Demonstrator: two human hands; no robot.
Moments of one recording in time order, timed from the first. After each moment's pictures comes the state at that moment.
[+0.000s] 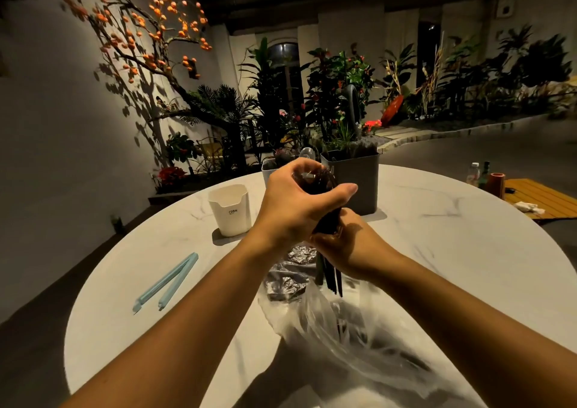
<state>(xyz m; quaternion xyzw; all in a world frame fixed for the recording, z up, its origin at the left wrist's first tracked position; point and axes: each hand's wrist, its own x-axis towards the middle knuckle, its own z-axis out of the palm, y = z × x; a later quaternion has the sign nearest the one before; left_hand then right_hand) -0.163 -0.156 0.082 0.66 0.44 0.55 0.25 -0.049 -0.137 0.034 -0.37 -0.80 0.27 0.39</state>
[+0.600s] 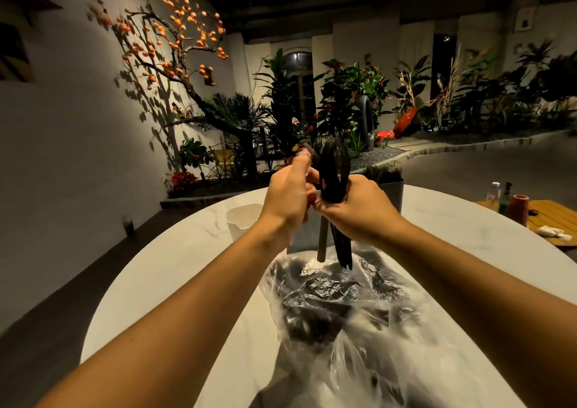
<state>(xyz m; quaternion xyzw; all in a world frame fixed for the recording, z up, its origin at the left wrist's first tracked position) -0.194 -0.112 0.130 0.56 0.48 0.60 0.32 -0.070 -0.080 0.107 -0.42 -0.79 0.16 0.42</state>
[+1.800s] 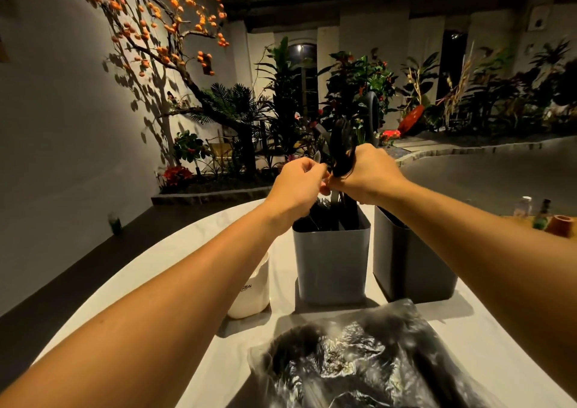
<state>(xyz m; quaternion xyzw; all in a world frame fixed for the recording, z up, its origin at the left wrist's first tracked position) -0.258 0.095 0.133 0.60 0.57 0.49 0.27 -0.123 0.142 0.145 -0.54 -0.77 0.06 0.34</state>
